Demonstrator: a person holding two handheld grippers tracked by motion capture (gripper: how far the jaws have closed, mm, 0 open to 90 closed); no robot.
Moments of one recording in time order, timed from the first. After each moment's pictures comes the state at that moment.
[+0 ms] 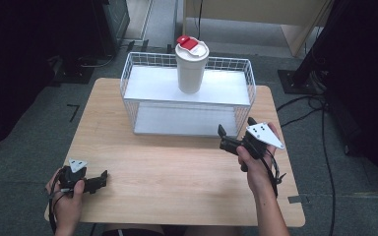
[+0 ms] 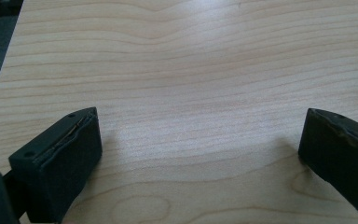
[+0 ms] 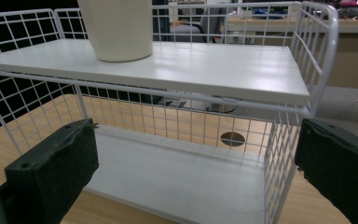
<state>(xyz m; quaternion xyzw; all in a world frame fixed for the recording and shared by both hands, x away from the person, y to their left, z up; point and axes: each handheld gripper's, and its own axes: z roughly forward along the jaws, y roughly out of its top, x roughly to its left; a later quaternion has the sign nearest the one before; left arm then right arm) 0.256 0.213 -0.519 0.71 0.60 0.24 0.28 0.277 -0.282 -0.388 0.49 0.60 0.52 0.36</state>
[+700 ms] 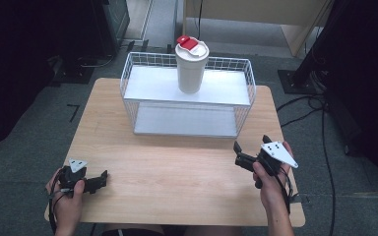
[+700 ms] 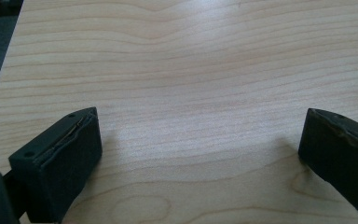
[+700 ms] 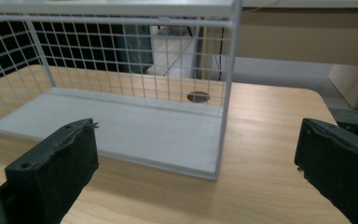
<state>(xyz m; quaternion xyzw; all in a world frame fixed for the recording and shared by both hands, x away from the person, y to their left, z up) 0.256 0.214 -0.519 0.71 0.60 0.24 0.28 0.246 -0.324 -0.428 0.52 0.60 0.48 0.36</state>
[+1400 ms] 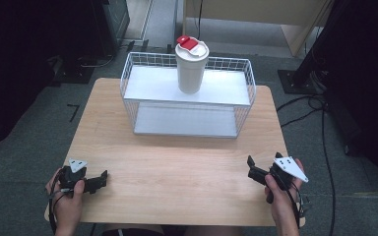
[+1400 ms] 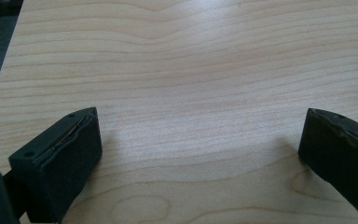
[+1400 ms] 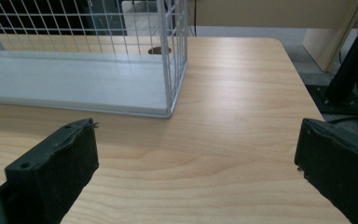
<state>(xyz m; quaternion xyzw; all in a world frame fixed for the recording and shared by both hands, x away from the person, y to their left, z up) 0.256 0.213 -0.519 0.71 0.60 0.24 0.28 0.222 -0.365 -0.473 0.58 0.59 0.43 0.35</state>
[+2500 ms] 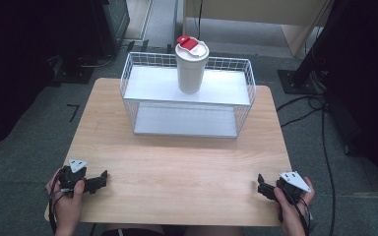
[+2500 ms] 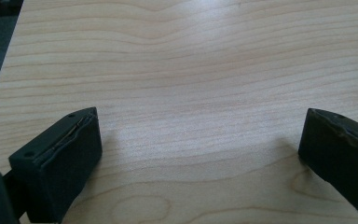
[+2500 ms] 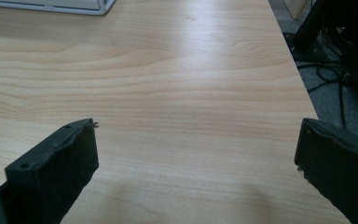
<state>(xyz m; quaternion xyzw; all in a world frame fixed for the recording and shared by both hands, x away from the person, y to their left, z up) 0.256 0.214 -0.519 0.71 0.60 0.24 0.28 0.196 -0.400 -0.521 0.63 0.62 0.33 0.34</state>
